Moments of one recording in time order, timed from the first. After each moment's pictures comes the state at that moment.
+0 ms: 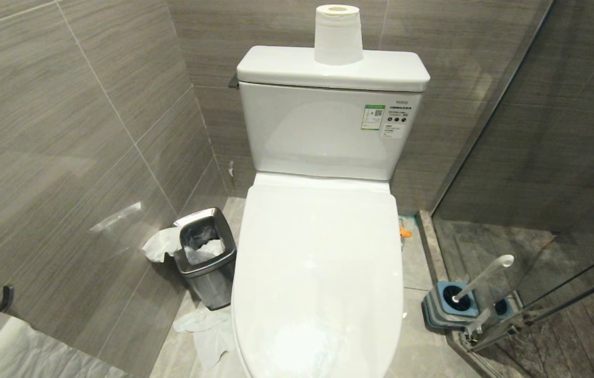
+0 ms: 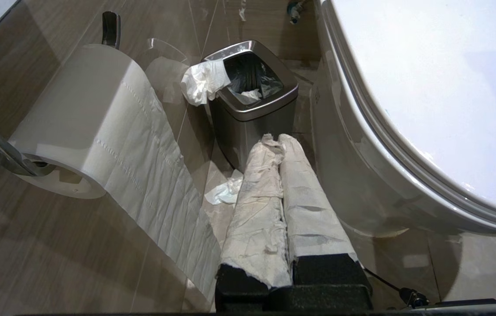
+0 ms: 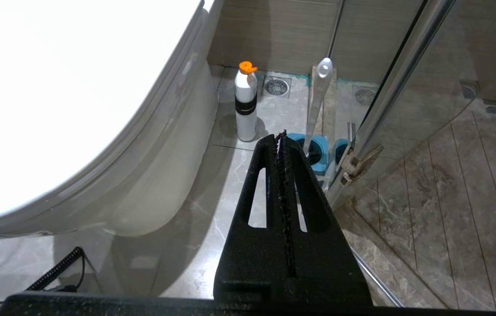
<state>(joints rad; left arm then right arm) -0.01 0.00 0.00 0.01 -0.02 0.02 0.01 0.00 0.00 0.00 -0.01 0.04</state>
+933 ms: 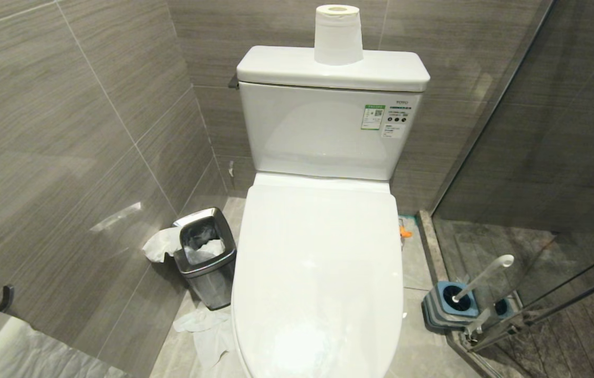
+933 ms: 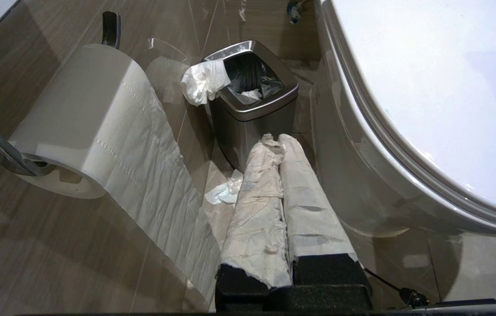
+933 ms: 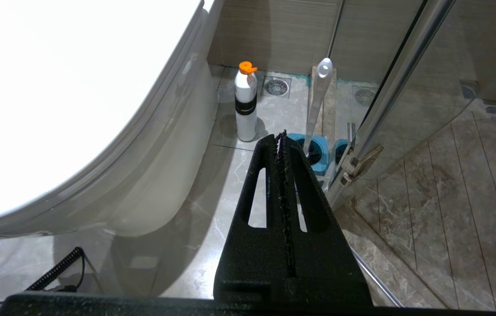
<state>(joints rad) -0.01 0.00 0.00 0.01 -0.02 0.02 0.01 0.00 0.00 0.00 -0.01 0.04</state>
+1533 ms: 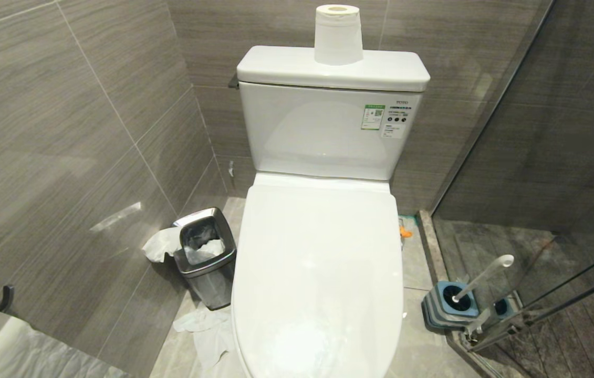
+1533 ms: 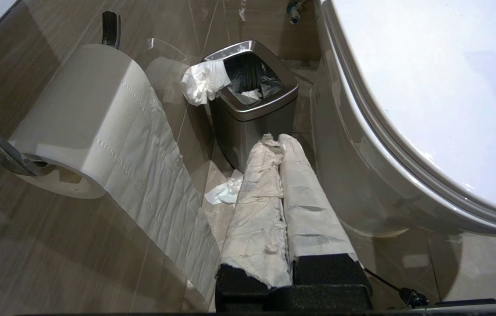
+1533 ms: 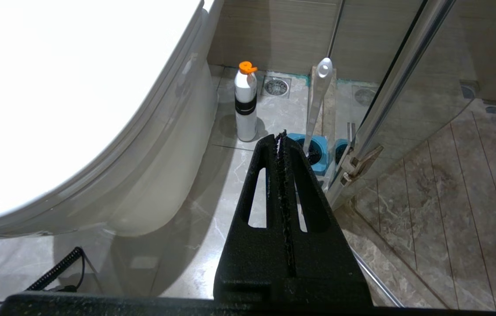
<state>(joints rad) -0.01 0.00 0.00 0.01 -0.02 0.02 0.01 0.00 0.00 0.00 -0.01 0.04</state>
